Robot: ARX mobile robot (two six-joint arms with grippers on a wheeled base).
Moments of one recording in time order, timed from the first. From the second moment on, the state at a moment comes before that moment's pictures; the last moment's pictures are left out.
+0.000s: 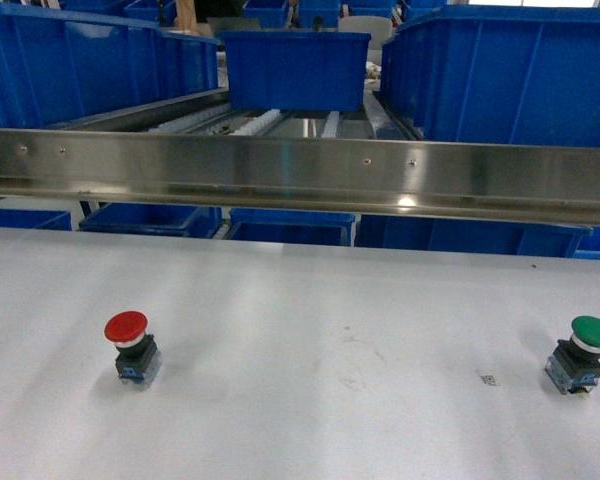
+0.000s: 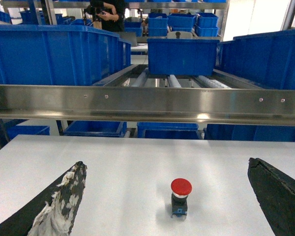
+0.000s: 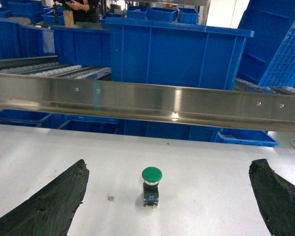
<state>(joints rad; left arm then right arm) 0.00 0.01 0.01 0.00 0.00 -0.01 0.00 0.00 0.01 0.00 0.00 -0.01</state>
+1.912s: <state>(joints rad) -0.11 1.59 0.70 0.45 0.07 0.05 0.02 1.75 0.79 0.34 -0.03 -0.10</state>
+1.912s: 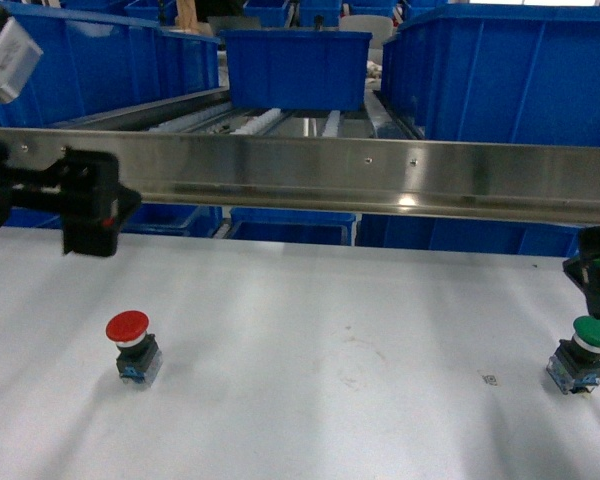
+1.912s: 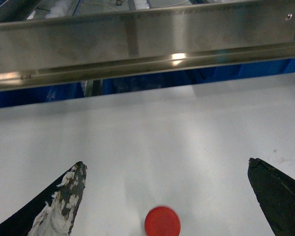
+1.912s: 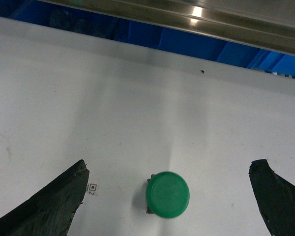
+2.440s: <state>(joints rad) -0.14 1.65 0.81 0.37 0.07 0.08 -0.01 1.83 0.88 0.25 -0.03 -0.04</state>
